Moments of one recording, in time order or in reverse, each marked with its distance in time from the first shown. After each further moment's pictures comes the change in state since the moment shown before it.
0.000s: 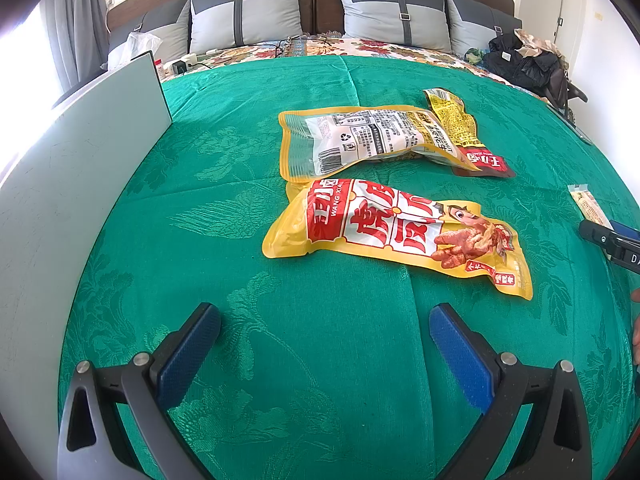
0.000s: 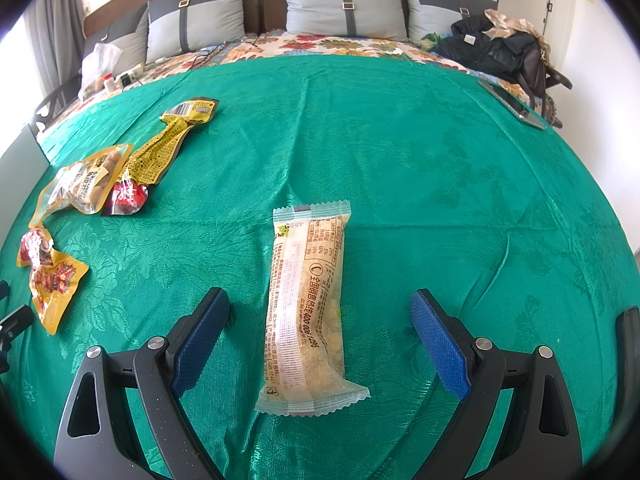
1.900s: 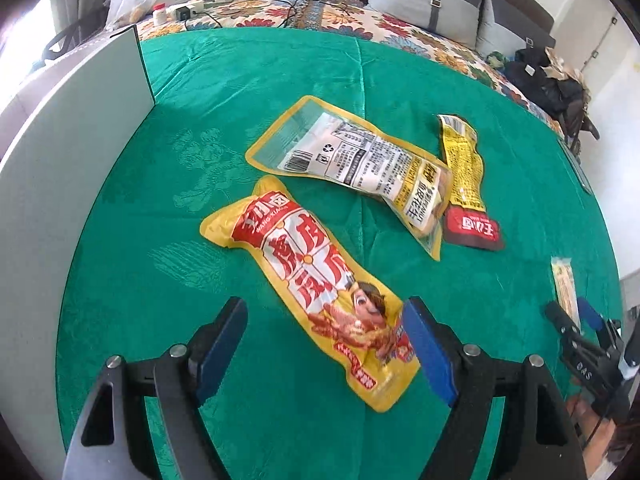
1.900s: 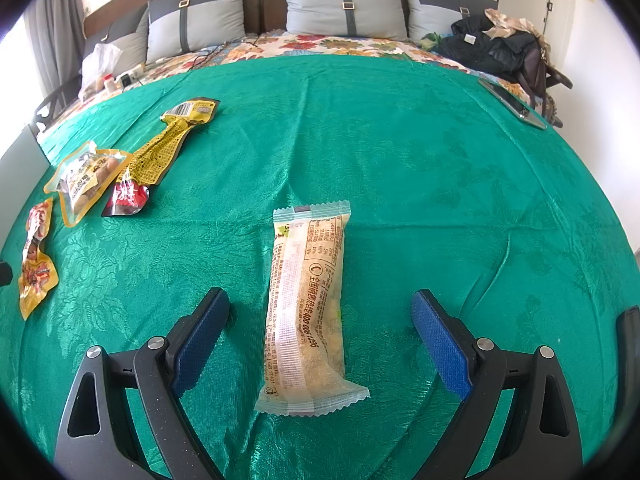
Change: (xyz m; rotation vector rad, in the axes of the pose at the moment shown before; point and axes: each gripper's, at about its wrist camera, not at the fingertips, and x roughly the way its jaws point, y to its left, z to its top) left arm 0.006 0.007 0.065 -0.198 0.197 -0.070; right arm 0.000 0.000 0.000 0.003 0.002 0.002
